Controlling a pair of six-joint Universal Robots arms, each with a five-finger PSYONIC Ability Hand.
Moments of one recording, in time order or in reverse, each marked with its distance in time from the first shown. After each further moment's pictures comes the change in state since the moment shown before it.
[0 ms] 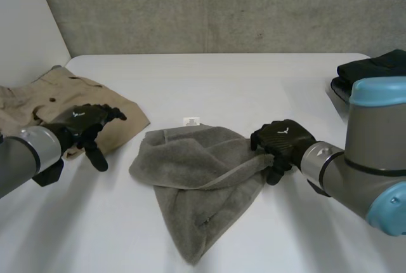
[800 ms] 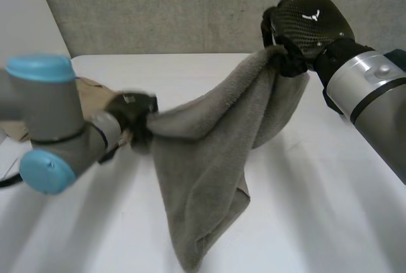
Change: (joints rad) left arm -0.295 -0.270 0.336 0.058 -0.222 -0.093; right arm 0.032 -0.338 -0.094 -0.187 0.012 0.133; left_hand 0.875 0.935 0.921 0.941 0.899; right_hand 0.541 0.576 0.584 0.608 0.580
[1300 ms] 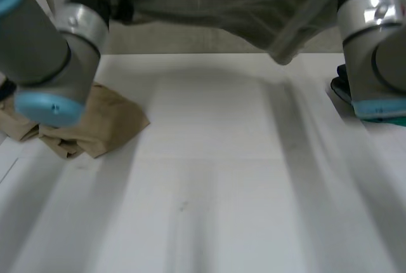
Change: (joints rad) left arm -0.066 0.111 0.308 0.269 -0.177 0.154; right arm -0.066 0.242 -0.232 -0.535 0.176 0.000; left_hand 0.000 0.006 0.006 0.004 0.000; right_hand 0.000 0.000 0.008 0.002 0.006
